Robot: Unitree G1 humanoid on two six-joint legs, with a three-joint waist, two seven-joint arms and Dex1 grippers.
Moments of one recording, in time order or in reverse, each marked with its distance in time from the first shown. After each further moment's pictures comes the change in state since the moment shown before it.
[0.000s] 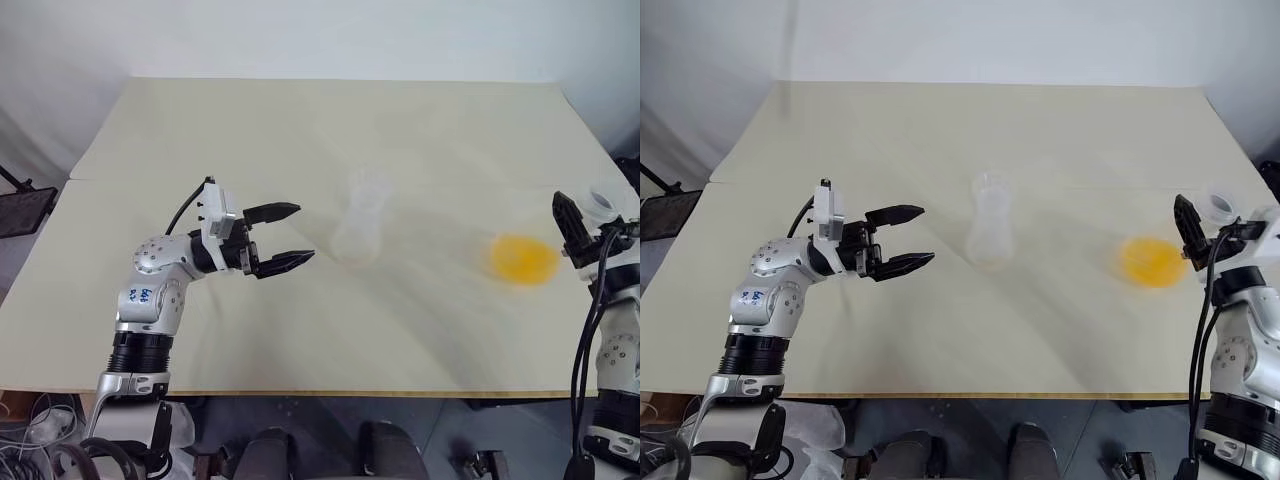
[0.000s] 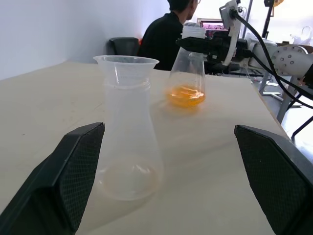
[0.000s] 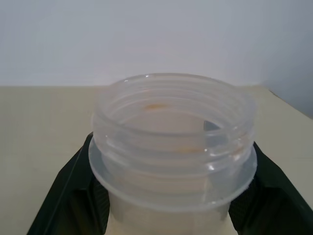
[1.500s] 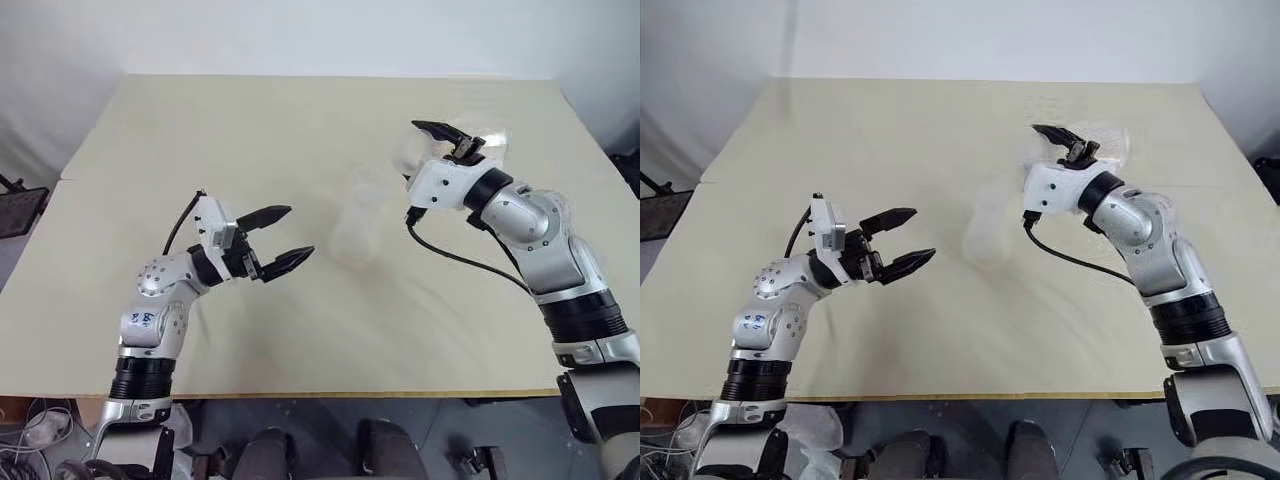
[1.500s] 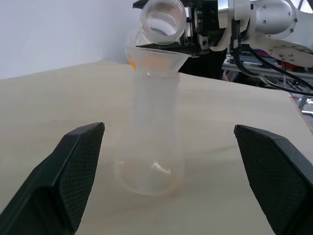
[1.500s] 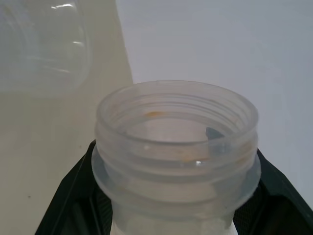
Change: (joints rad) left arm 0.123 -0.045 0.010 -0.129 -0.003 0.004 0.192; right arm -0.481 -0.138 0.706 0.063 -0.948 -0.356 -0.072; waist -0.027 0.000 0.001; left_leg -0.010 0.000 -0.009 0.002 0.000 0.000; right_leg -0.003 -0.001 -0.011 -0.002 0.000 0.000
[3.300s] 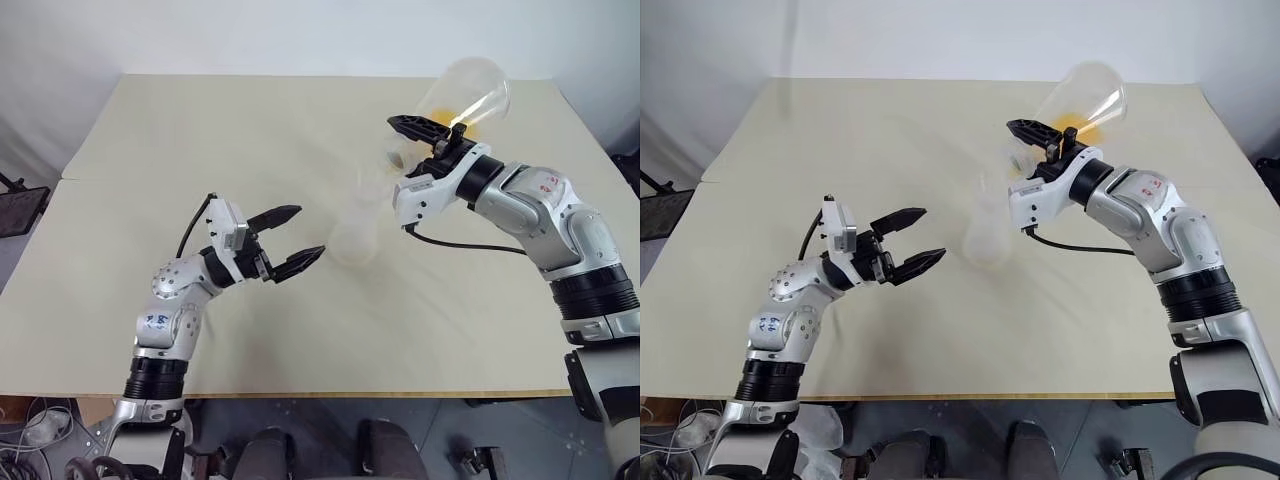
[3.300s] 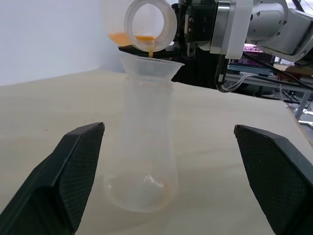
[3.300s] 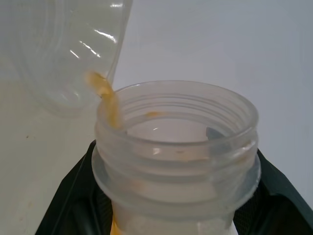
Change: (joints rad) left arm -0.002 -0.051 -0.027 0.010 0.001 -0.041 0.027; right arm -0.115 -0.044 0.050 0.101 -0.349 -0.282 -0.107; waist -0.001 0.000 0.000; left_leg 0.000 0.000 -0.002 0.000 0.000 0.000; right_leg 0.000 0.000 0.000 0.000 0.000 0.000
